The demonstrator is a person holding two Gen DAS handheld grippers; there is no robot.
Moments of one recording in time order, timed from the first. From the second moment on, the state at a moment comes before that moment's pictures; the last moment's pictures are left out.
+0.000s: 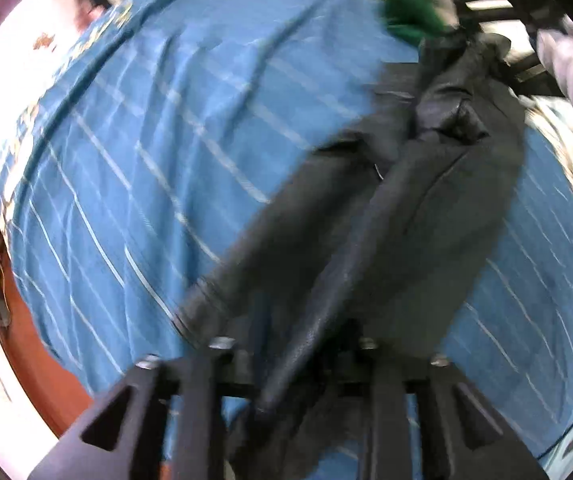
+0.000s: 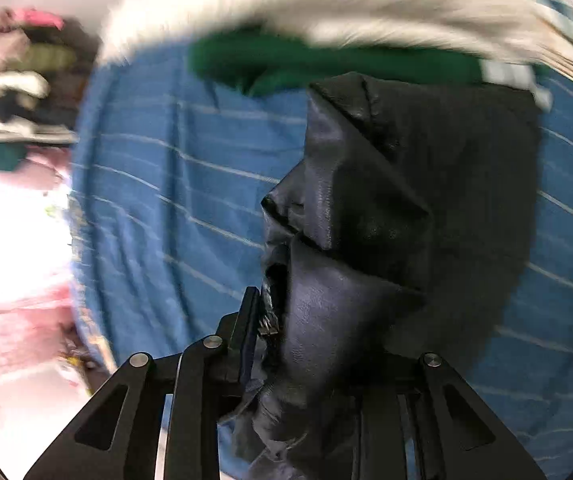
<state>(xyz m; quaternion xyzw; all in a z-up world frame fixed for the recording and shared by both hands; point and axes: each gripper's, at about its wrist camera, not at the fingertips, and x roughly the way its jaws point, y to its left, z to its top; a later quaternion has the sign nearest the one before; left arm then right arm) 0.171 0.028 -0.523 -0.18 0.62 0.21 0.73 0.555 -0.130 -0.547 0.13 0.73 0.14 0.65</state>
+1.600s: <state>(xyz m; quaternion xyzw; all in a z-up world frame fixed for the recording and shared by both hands) 0.121 0.098 -0.572 -0.08 0.62 0.34 0.70 0.180 -0.577 -0.625 0.45 0.65 -0.13 0.60</state>
